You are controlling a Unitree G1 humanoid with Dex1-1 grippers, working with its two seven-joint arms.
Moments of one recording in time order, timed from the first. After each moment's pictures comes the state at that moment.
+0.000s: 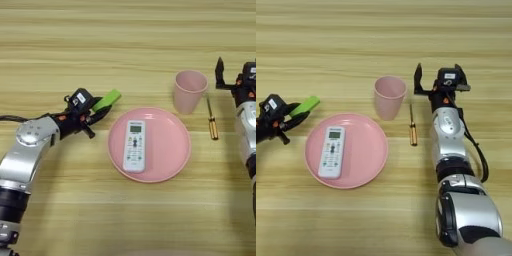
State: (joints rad) left arm -0.23 0.44 -0.09 0.04 -0.12 0.22 -0.70; right arm -0.61 -0.19 -0.21 0.88 0.08 -0.51 0.03
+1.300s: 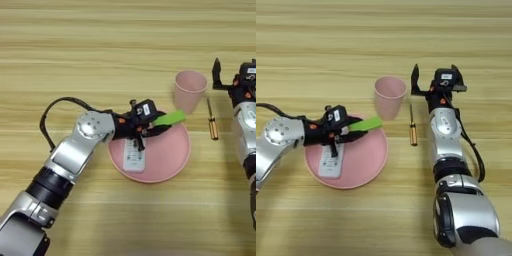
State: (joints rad) left arm -0.41 0.30 -0.42 0.10 -0.04 0.23 -0.82; right arm -0.61 -0.18 -0.20 0.88 0.08 -0.51 0.03
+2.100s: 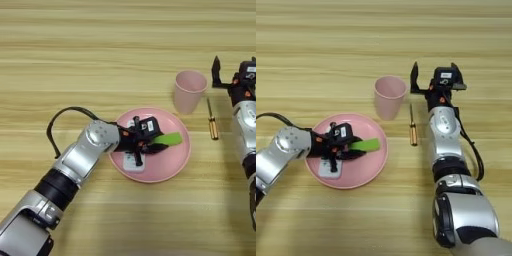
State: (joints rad) left arm -0.41 0.29 -0.49 0.23 0.04 0.21 -0.87; right arm -0.61 -0.17 -0.20 0.86 0.08 -0.51 0.02
